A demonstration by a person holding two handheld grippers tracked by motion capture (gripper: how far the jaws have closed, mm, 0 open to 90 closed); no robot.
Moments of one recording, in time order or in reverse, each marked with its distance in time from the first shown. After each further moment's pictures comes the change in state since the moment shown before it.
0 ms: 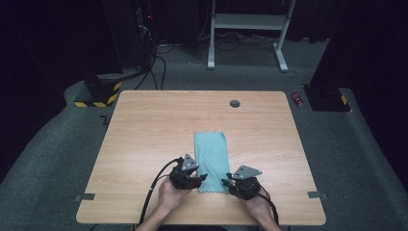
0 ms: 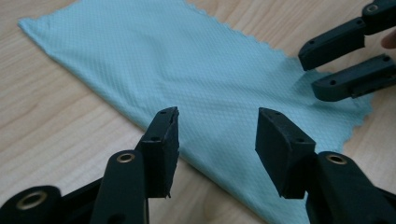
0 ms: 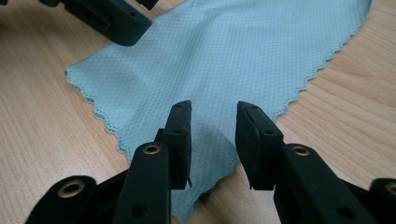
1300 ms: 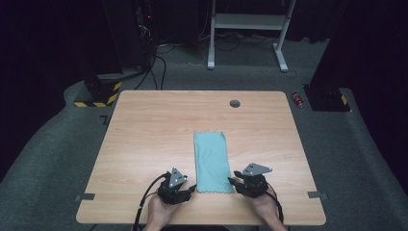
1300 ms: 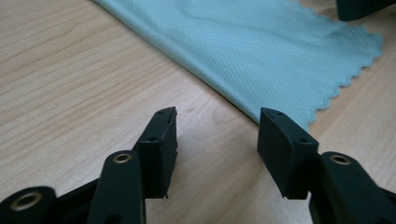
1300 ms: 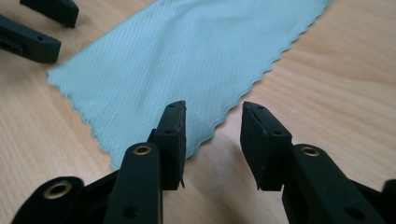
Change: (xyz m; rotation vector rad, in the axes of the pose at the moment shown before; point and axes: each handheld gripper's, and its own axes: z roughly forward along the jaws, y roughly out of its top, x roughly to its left) left arm 0.000 -0.042 -0.023 -0.016 0.061 -0.076; right arm -0.023 -0.009 -0.012 -0.027 -0.005 0.093
